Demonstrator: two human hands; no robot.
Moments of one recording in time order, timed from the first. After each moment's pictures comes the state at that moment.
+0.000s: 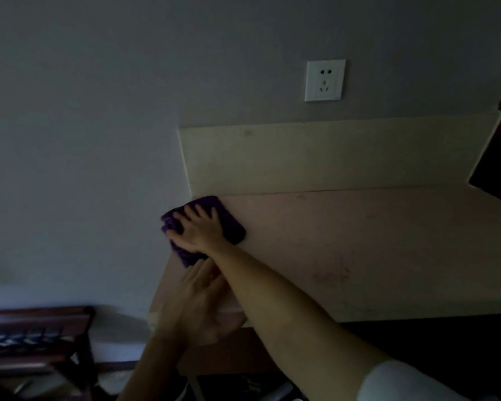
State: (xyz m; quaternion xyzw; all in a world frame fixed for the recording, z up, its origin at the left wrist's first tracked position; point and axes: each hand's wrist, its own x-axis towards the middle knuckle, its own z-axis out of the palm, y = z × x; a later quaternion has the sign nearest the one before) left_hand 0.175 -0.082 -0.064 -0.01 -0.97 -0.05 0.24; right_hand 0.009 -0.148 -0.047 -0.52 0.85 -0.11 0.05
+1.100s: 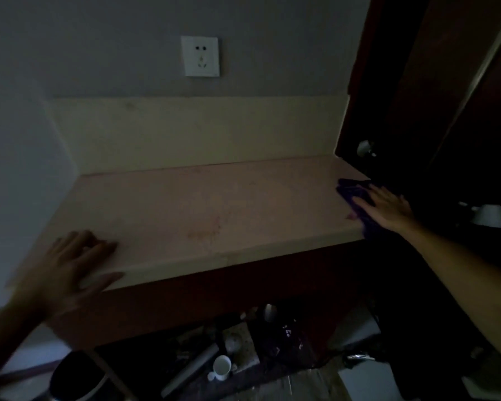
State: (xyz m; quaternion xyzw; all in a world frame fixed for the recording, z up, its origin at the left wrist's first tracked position) left_hand 0.232 -0.172 -0.041 -0.11 -0.98 0.01 0.18; right_hand -0.207 0.461 -0.044 -0.08 1.00 -0.04 0.00
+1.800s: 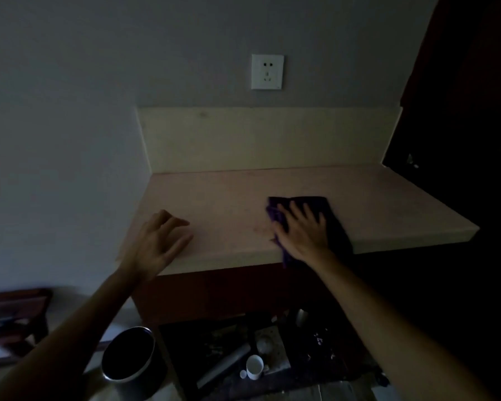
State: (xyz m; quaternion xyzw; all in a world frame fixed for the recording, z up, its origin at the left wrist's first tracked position) left_hand 0.180 -0.092 -0.059 0.04 -0.96 -0.12 0.25; right_hand -0.017 0.188 -0.056 -0.26 0.96 -0.08 -0.04
